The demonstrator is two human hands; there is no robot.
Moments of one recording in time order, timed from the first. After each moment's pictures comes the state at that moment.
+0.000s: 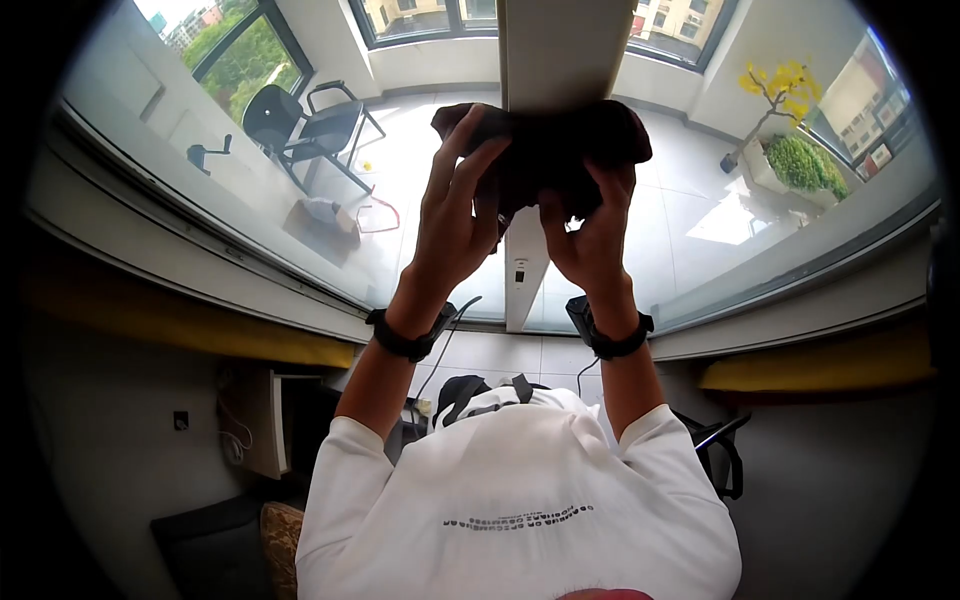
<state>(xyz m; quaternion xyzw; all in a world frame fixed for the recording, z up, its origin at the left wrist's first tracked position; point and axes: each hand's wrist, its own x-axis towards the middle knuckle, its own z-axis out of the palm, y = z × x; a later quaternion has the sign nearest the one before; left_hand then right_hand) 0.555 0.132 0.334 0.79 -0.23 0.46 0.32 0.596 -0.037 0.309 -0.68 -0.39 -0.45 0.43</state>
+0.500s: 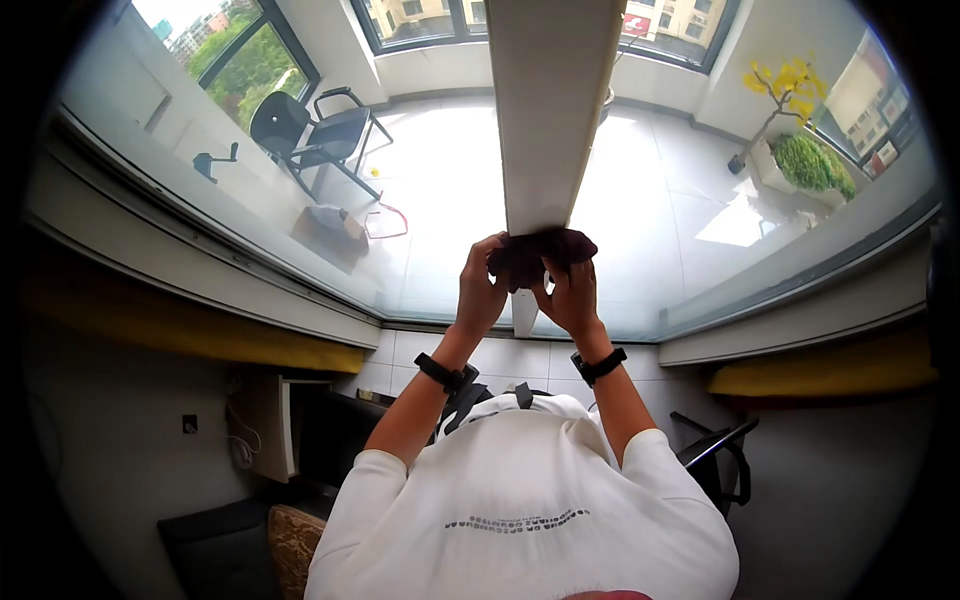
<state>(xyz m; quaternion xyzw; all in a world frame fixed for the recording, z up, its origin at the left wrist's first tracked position) 0.540 0.108 0.179 0.79 -0.07 0.28 0.54 0.580 -0.055 0.156 -0.81 -0.35 -0.37 0.30</state>
